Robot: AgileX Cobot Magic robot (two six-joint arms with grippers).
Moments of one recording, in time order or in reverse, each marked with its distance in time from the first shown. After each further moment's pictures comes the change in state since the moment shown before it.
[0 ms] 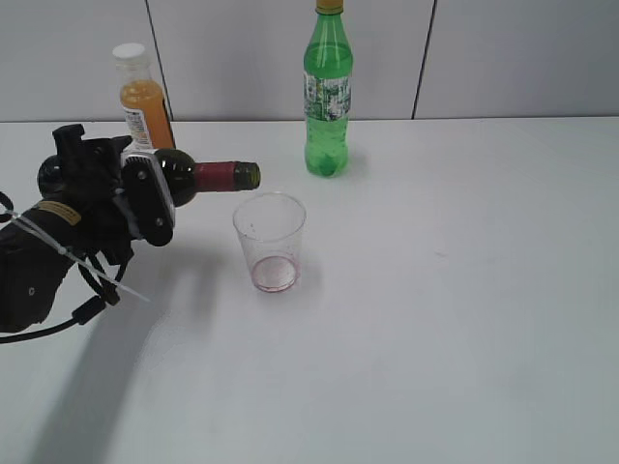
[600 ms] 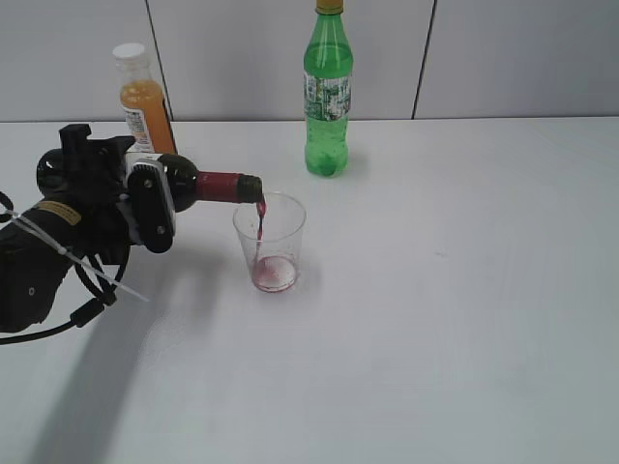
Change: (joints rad) left arm 0.000 0.000 0.000 0.000 0.000 0.103; right arm 0.000 0.000 0.000 0.000 0.000 0.000
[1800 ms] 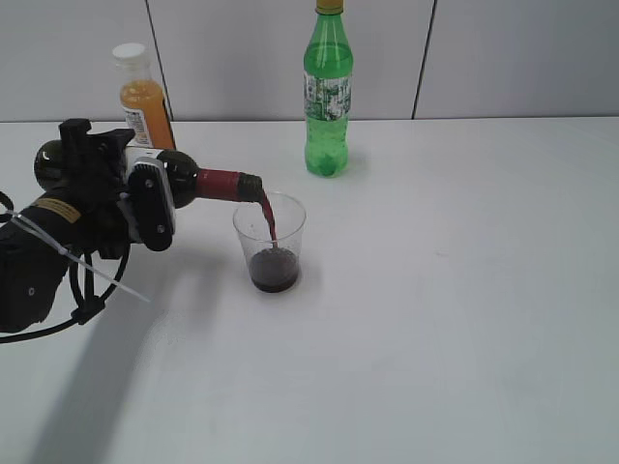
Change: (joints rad) left arm 0.000 0.000 -0.001 0.005 -0.036 0.032; right arm 0.000 0.000 0.000 0.000 0.000 0.000
